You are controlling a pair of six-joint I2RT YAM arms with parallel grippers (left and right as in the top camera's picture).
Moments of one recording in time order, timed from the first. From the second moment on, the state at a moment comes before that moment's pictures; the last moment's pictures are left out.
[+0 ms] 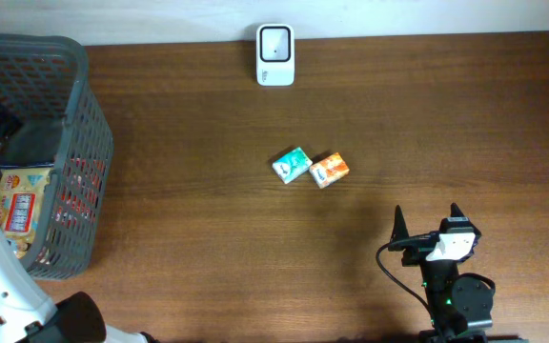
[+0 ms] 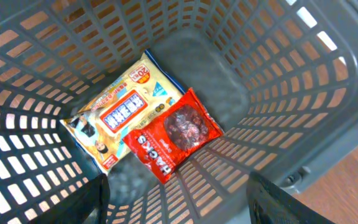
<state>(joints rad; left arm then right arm) 0.44 1.70 2.19 -1.51 -0.16 -0.39 0.07 0.02 0.01 -0.07 0.06 0.00</state>
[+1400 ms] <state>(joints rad) 0.50 2.21 2.11 -1.53 -0.19 -0.32 0.07 0.02 0.01 -0.07 0.06 0.00</state>
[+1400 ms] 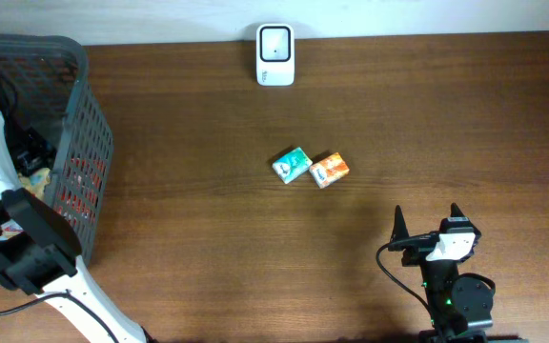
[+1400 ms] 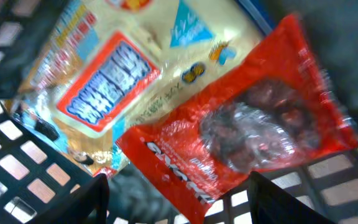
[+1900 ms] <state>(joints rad) 0.49 2.18 1.77 -1.23 -0.12 -0.19 0.07 0.02 0.01 -0.07 0.06 0.00</state>
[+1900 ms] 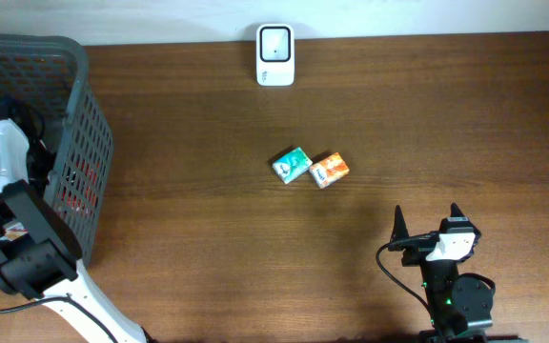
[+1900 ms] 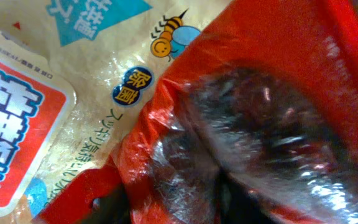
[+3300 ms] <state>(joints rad) -0.07 1.96 2.97 -1.64 0.59 -0.18 0.07 0.02 0.01 -0.07 0.06 0.00</state>
